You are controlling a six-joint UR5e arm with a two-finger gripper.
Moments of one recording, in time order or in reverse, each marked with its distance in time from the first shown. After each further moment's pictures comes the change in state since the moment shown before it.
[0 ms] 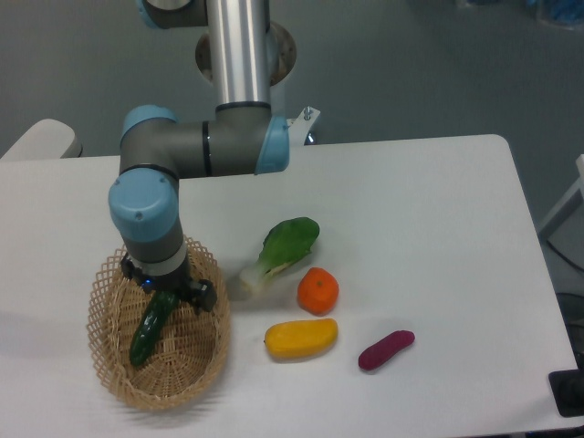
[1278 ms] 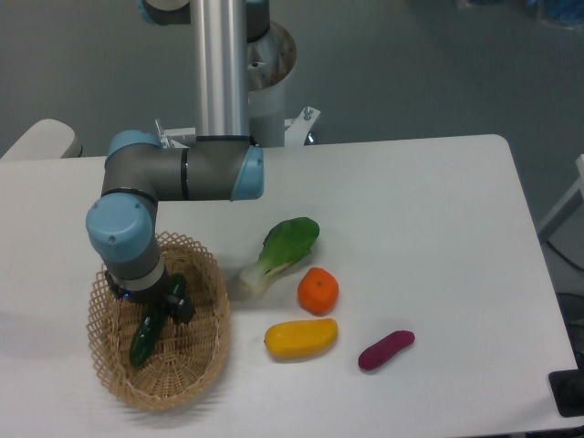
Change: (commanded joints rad) arm -0.043 -0.068 0.002 0.057 0.009 0.005
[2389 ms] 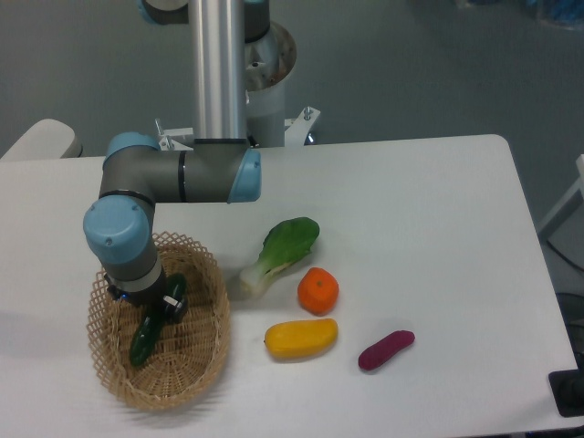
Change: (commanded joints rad) arm -0.002 -0.002 0.000 0.002 -0.002 0.005
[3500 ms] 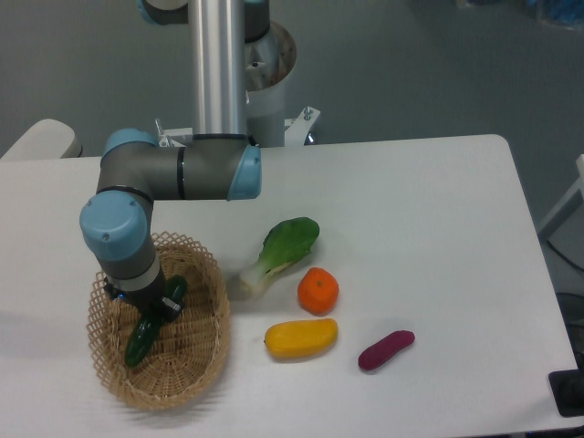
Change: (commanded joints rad) arm 0.003 0.020 0.029 -0.008 0.002 0.009
